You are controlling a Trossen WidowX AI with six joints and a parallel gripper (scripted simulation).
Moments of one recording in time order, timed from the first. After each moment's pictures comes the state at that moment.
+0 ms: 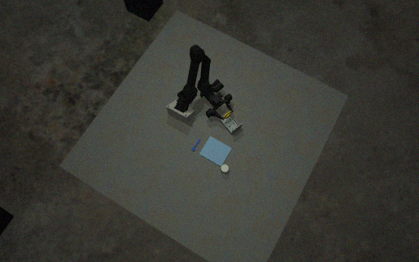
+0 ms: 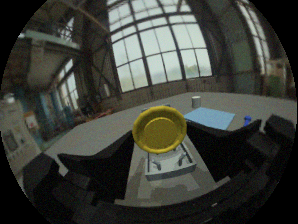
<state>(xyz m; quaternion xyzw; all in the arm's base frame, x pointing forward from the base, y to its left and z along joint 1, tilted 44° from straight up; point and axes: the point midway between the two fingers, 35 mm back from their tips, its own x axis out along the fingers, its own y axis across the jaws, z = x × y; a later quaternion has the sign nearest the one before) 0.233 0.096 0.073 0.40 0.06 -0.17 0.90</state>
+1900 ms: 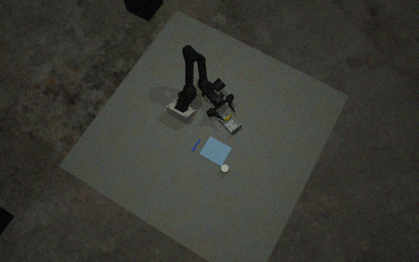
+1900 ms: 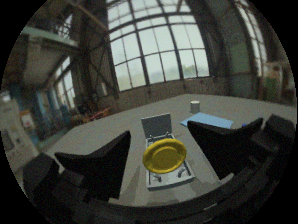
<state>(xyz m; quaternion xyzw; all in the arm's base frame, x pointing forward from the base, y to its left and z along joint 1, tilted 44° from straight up) 0.243 0.077 0.085 0.39 0.08 -0.18 0.90</state>
